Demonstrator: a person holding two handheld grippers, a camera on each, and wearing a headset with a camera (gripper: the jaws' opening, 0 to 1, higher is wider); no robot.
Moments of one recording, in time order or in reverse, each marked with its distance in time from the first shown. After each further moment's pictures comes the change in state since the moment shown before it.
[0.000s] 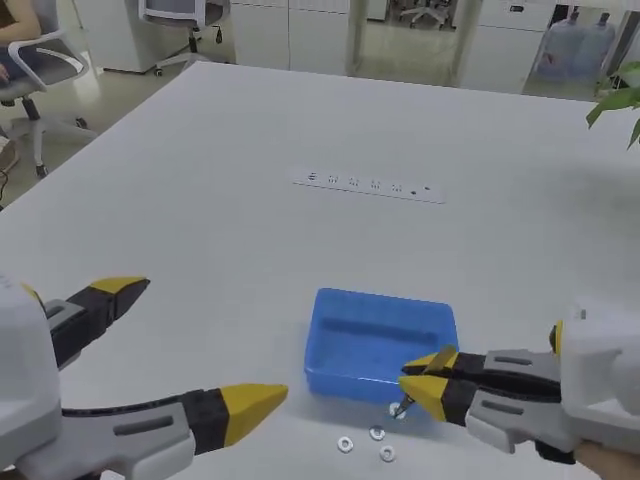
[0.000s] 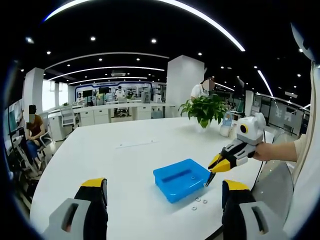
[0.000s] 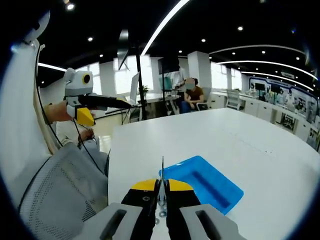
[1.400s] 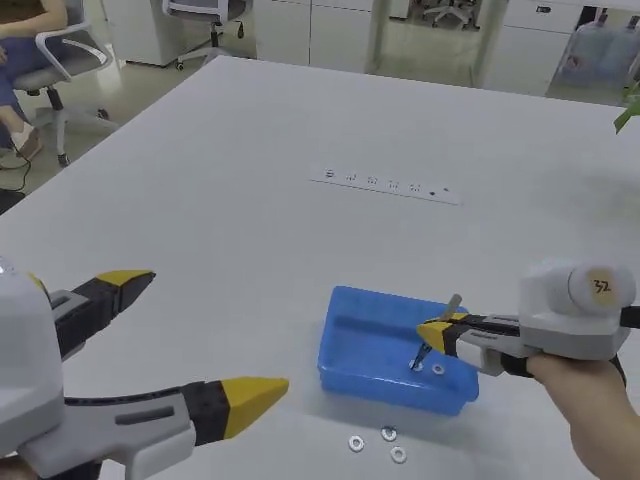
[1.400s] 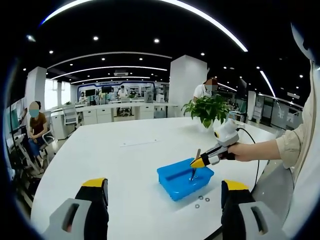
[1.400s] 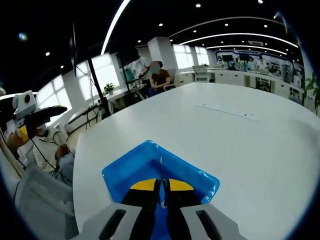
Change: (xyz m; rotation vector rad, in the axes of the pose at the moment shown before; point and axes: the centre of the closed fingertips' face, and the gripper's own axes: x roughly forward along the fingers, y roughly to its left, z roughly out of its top) left arm -0.007 0.007 -0.003 -0.010 0.002 0.020; right arm 0.038 -0.091 -0.045 0.285 0.090 -0.189
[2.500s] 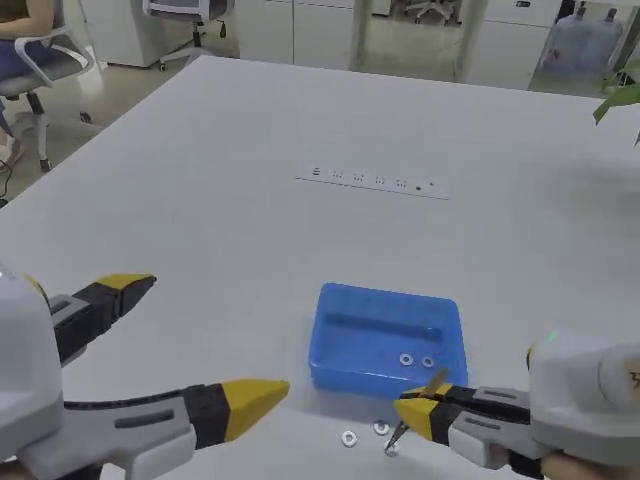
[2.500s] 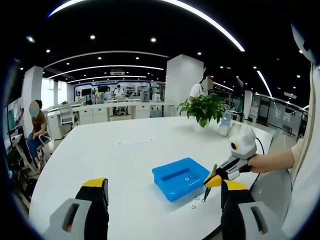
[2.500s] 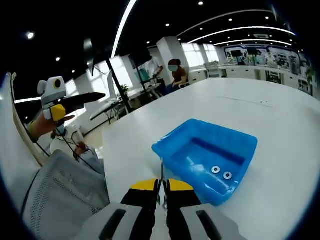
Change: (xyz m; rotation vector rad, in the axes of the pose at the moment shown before) left arm 0.005 -0.007 0.000 0.003 0.006 -0.036; right arm -0.026 0.076 -0.047 0.025 0.007 0.136
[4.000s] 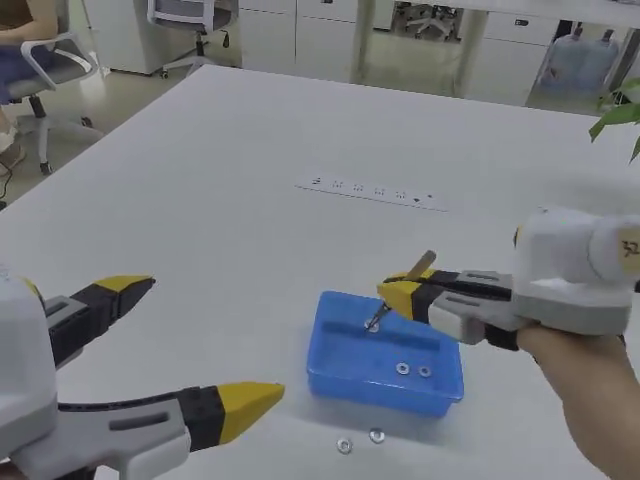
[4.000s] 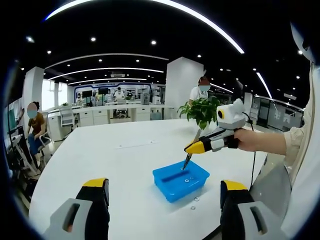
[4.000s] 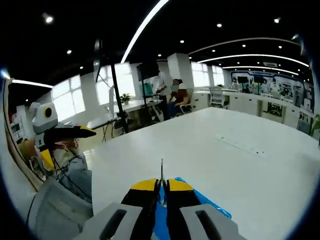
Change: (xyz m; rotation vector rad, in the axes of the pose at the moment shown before) left arm -0.007 0.000 0.001 -0.001 -0.022 0.001; right arm 0.011 -0.027 0.117 -0.137 -0.088 -0.086
